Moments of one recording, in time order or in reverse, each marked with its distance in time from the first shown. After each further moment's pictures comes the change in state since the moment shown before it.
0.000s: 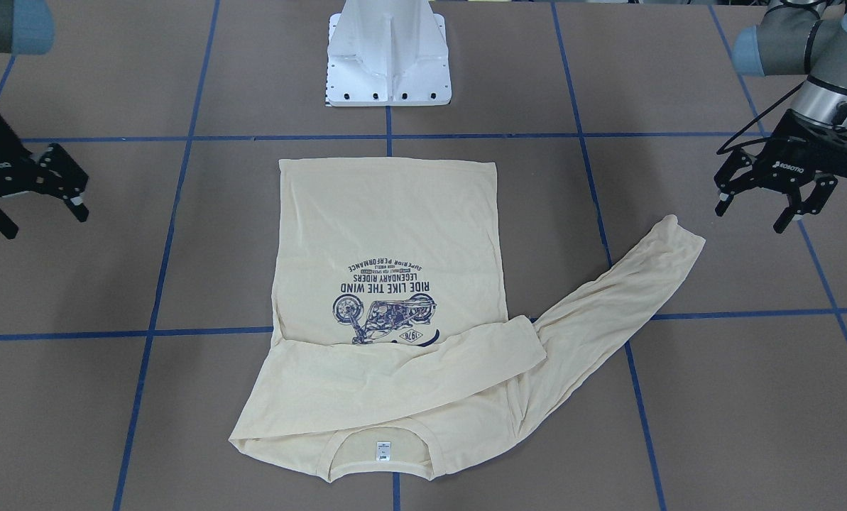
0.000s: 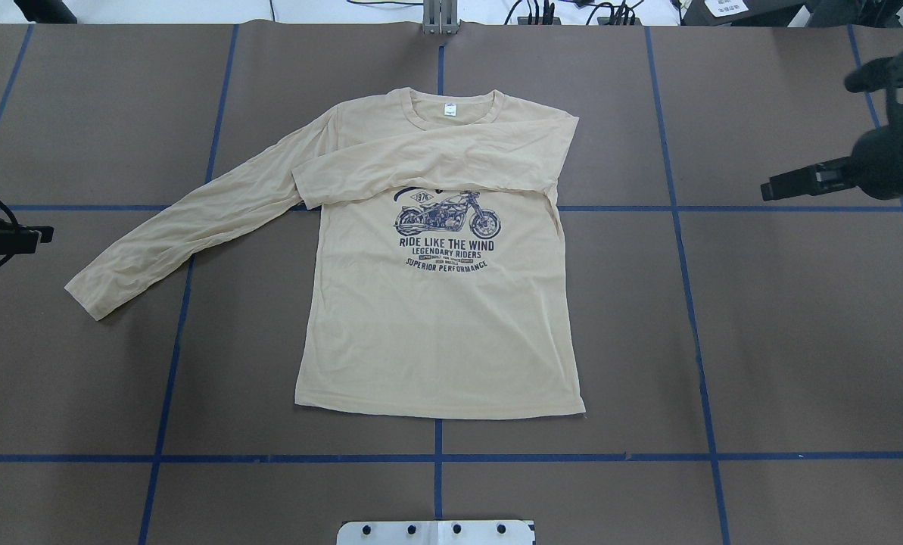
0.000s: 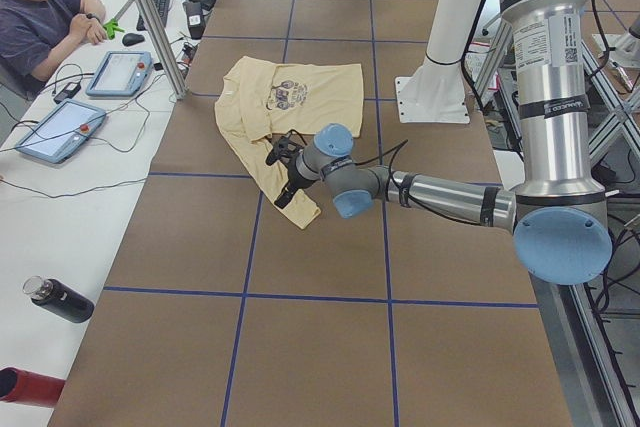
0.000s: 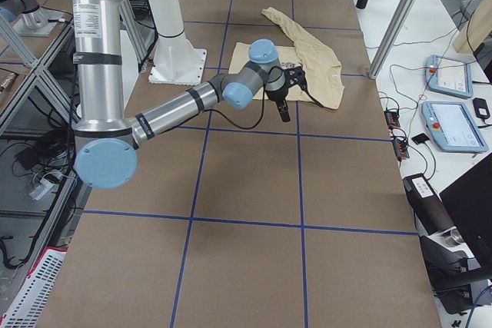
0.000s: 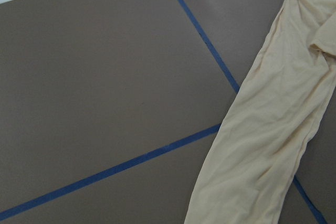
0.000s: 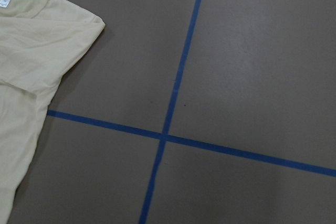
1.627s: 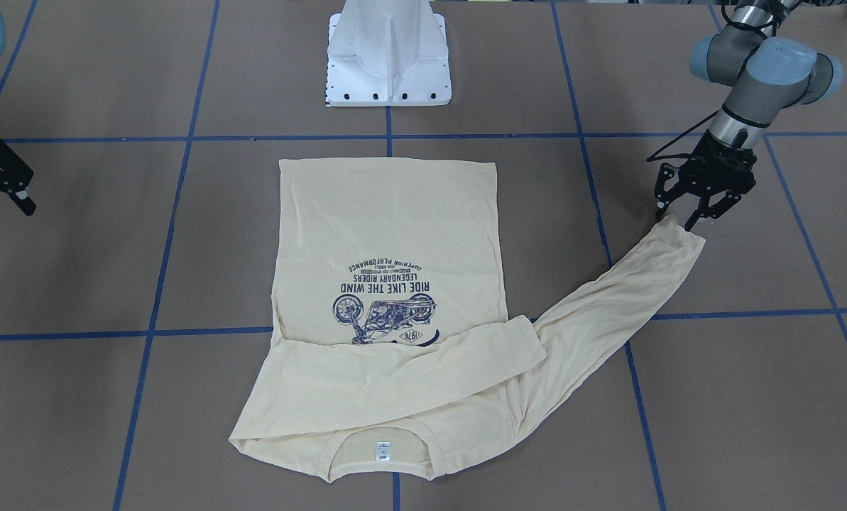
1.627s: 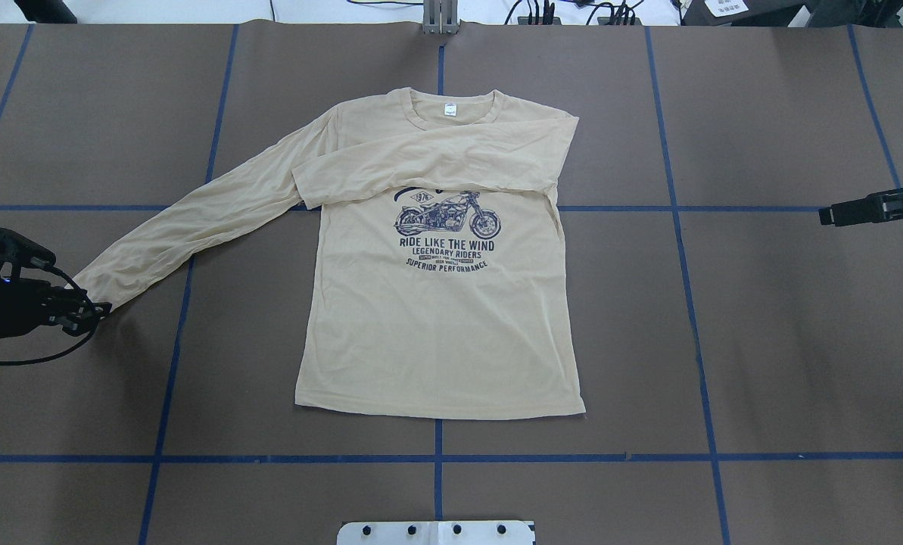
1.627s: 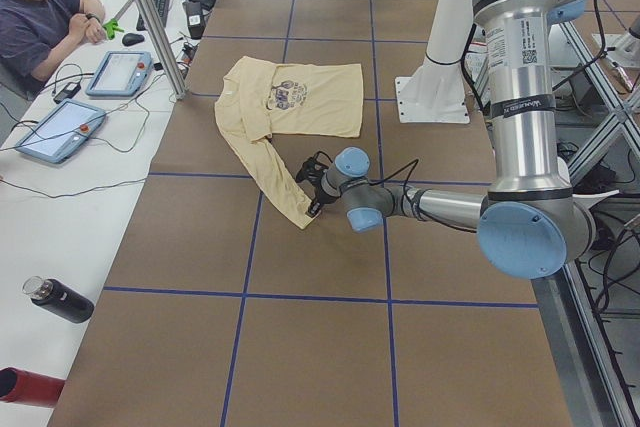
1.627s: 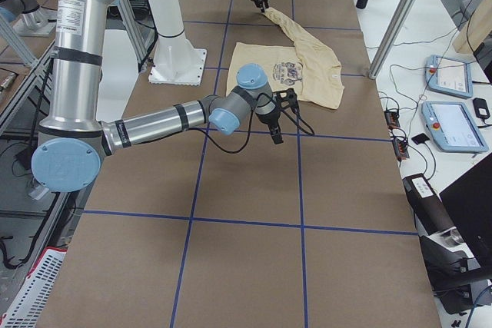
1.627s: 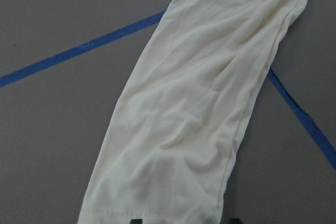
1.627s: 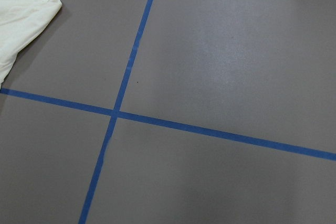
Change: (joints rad) left arm 0.257 0.011 0.086 -0.076 0.109 -0.041; right arm 0.033 -0.092 -0.036 0.106 0.005 -0.022
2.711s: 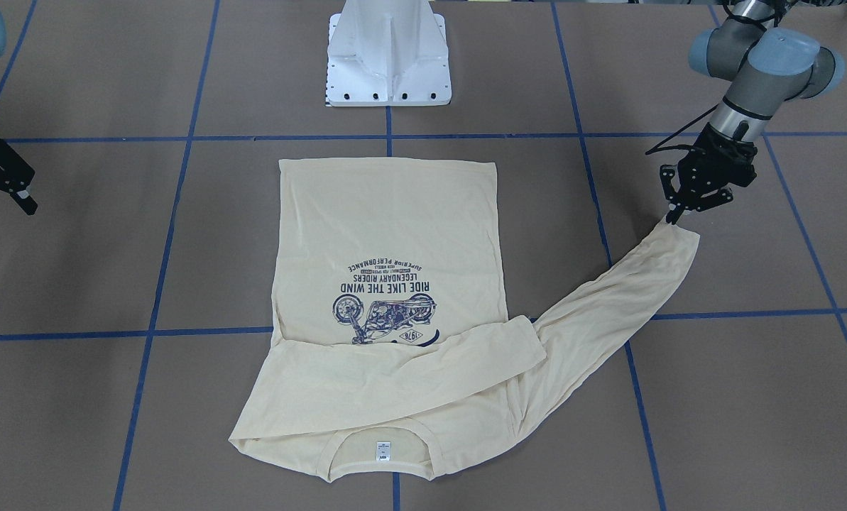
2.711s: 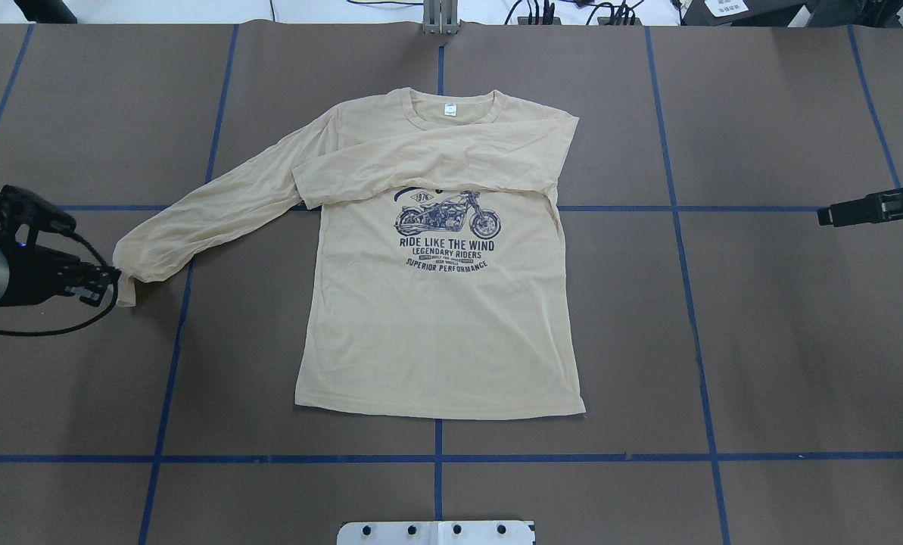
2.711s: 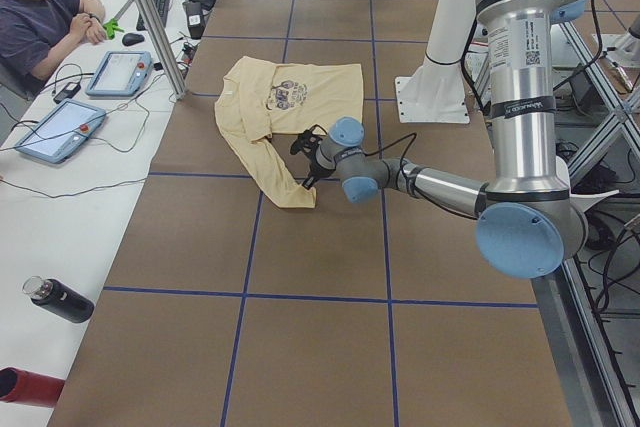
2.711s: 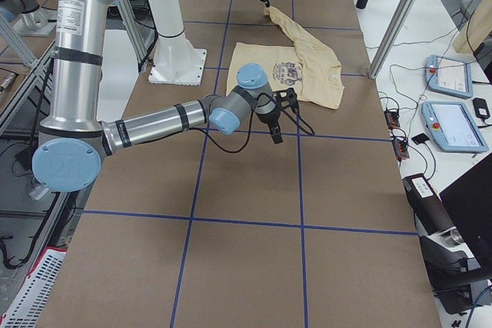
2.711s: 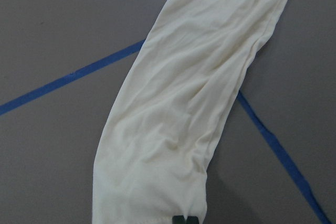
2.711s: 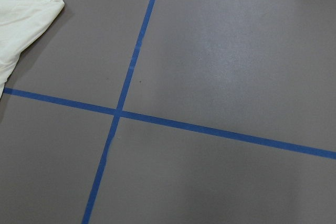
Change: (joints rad) left arm -0.063 -0.099 -0.206 0.312 -0.064 0.100; right arm 0.000 0.002 0.000 0.000 0.008 0.003
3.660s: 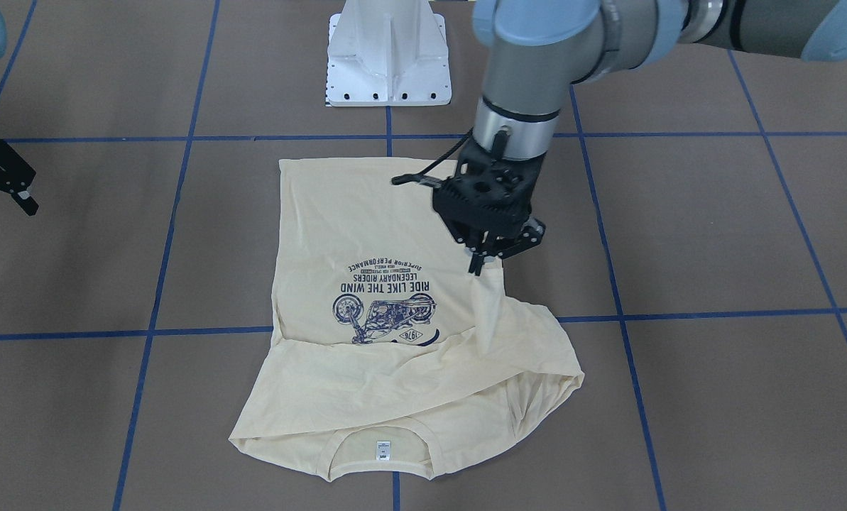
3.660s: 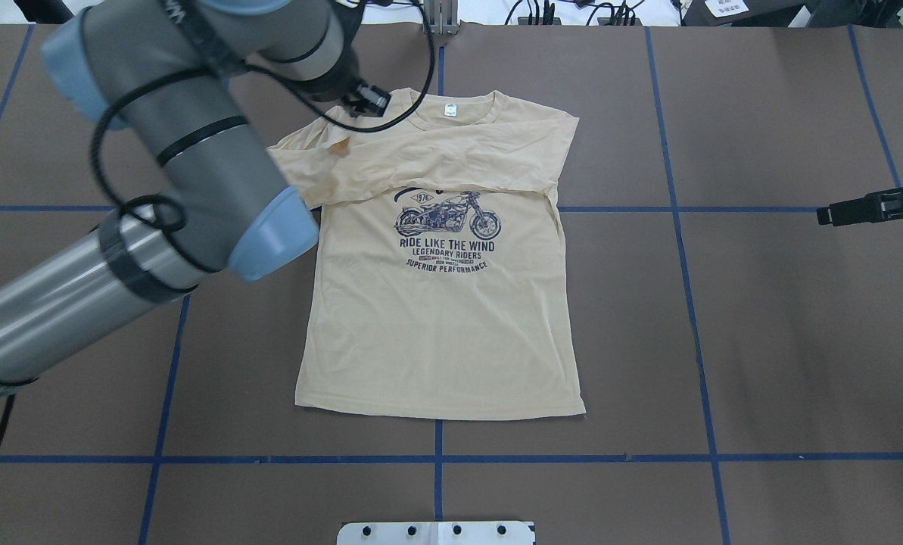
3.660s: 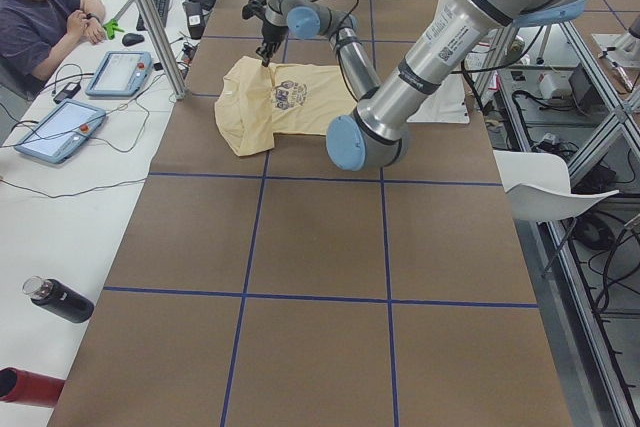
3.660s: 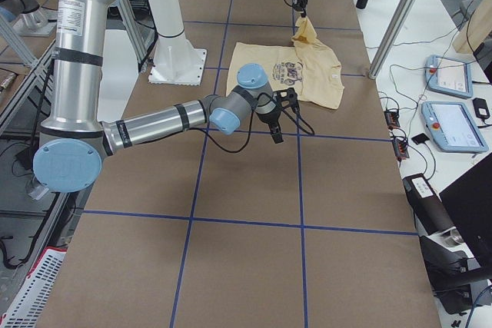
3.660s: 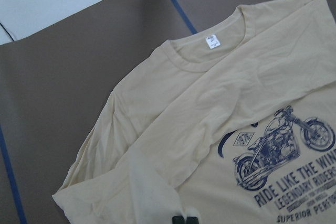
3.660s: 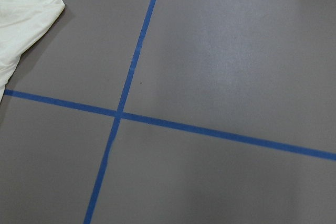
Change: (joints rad) left arm -0.028 -1.035 0.339 0.815 0.020 -0.036; right arm 0.000 0.004 0.000 0.000 -0.002 0.003
